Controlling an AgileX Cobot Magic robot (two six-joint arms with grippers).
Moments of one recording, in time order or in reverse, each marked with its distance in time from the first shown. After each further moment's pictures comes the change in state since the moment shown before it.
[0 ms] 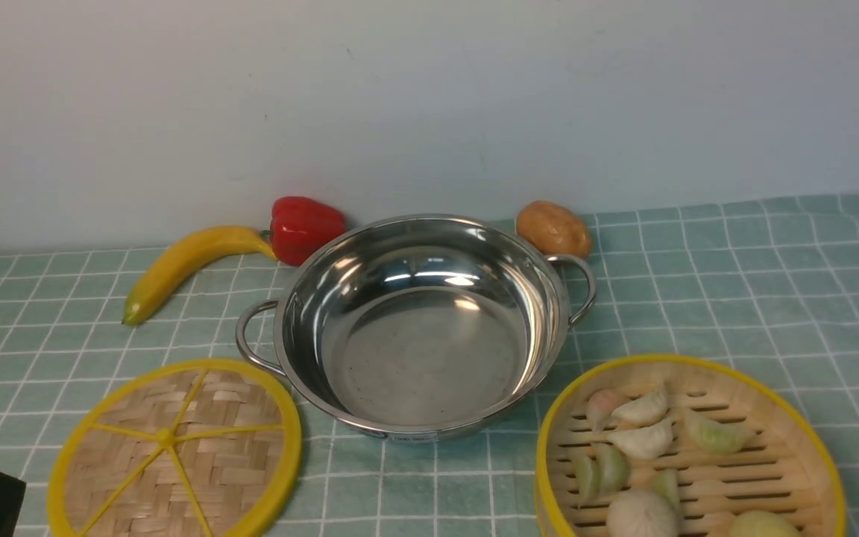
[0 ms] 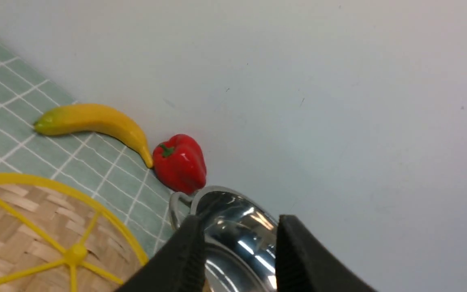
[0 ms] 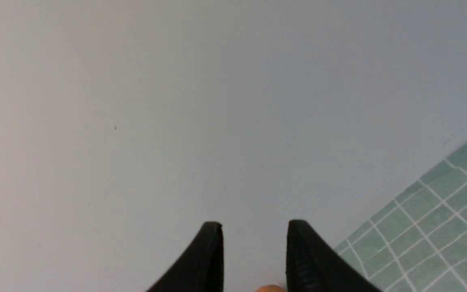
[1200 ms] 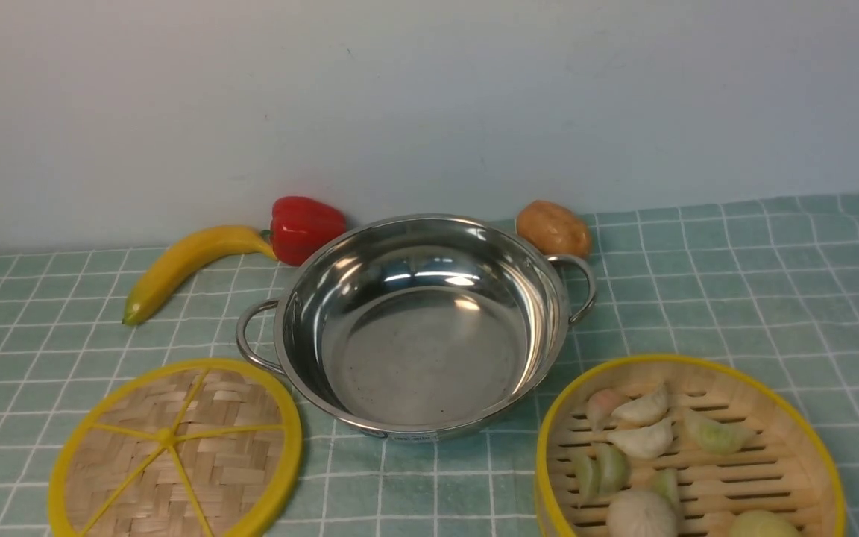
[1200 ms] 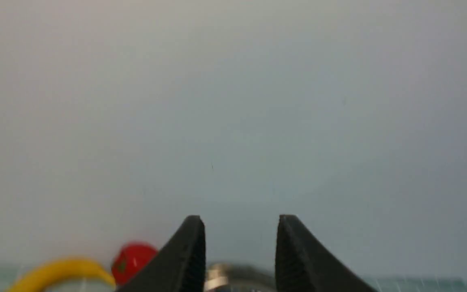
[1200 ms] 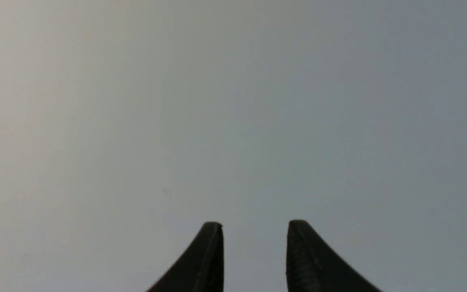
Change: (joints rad) right arm 0.001 0.415 -0.604 -1.042 0.173 0.588; left arm 0.000 0.264 -0.452 0.071 0.243 0.419
